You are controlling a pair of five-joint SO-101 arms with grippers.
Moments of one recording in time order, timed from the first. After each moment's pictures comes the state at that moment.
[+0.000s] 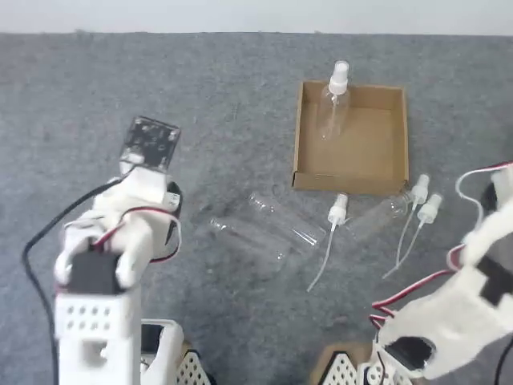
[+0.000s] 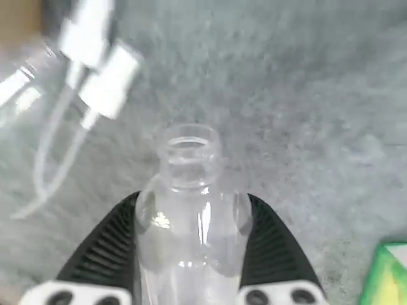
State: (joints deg) left arm -3.9 -59.8 45.8 73.7 -10.8; right arm 36.9 17.0 -25.8 97.1 41.2
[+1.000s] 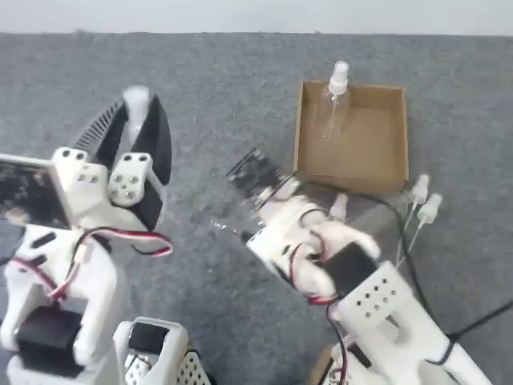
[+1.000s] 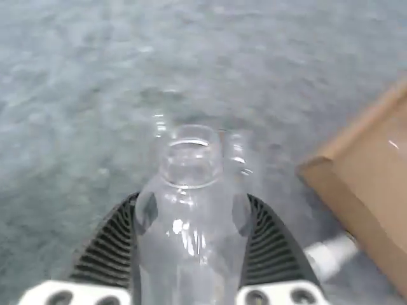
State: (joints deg) left arm 4.3 -63.9 21.0 60.1 9.5; right arm -42.7 -48.5 45.5 60.6 8.0
